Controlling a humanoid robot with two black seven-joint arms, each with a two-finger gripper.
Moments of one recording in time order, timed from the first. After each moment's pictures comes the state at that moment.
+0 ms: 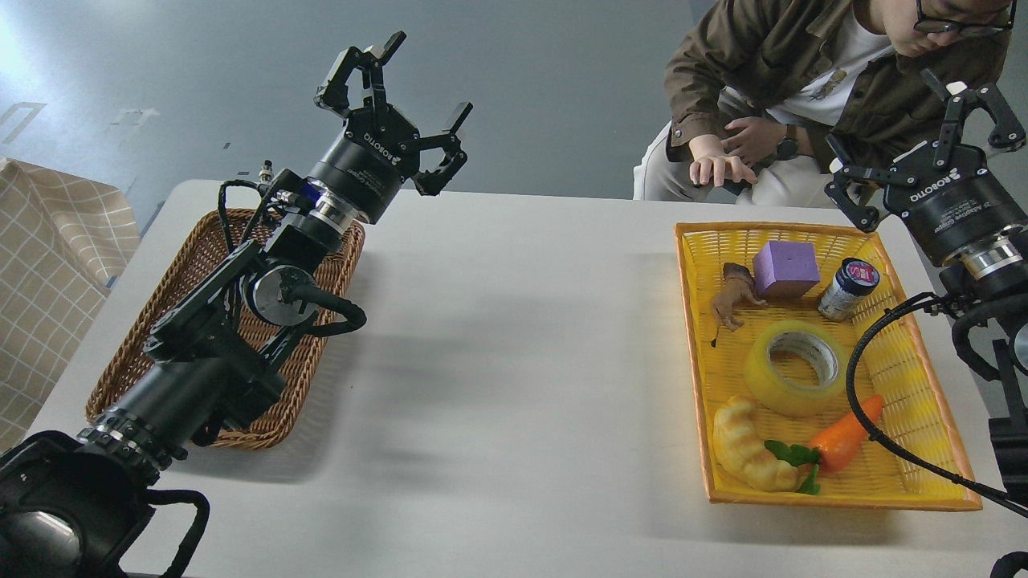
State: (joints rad) left arm -0.64 0.16 -1.04 -0.96 0.29 -0.49 -0.29; right arm 0.42 -0.26 1.62 1.09 -0.25 0.49 -0.28
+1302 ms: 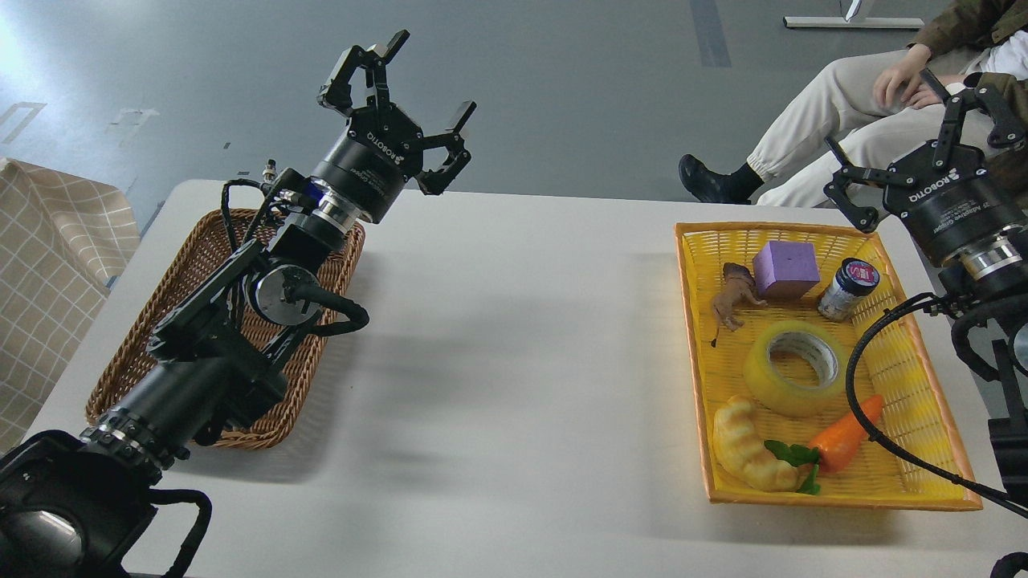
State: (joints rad) left arm -0.64 0.16 -1.04 -0.96 0.29 -0.49 -0.29; right arm 0.42 -0.26 1.62 1.09 -0.25 0.49 -0.28
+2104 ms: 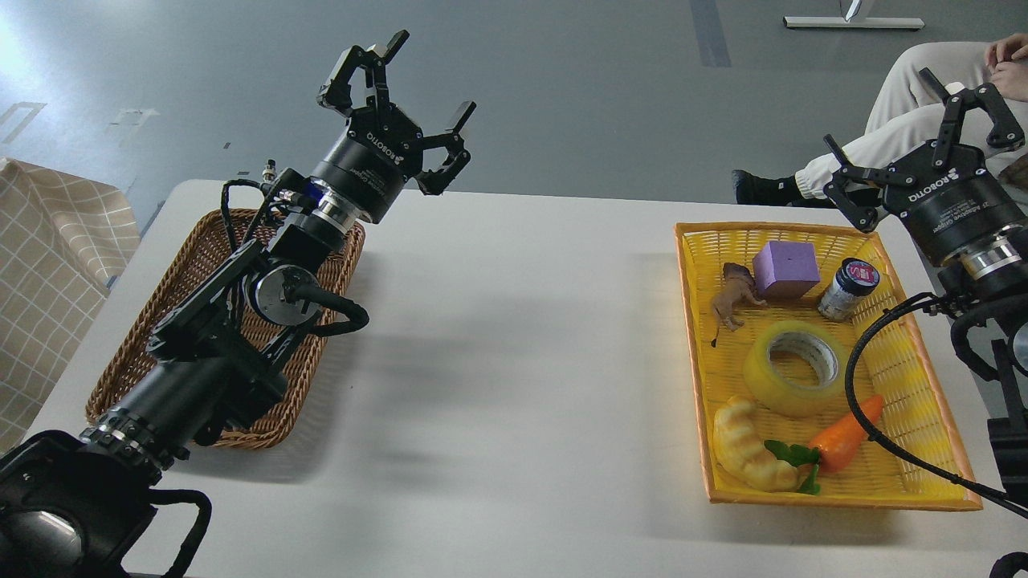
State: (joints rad) left arm -0.64 0.16 -1.04 -0.96 0.29 -0.49 -0.29; right arm 0.42 -0.25 1.62 1.09 -0.25 0.49 -0.28
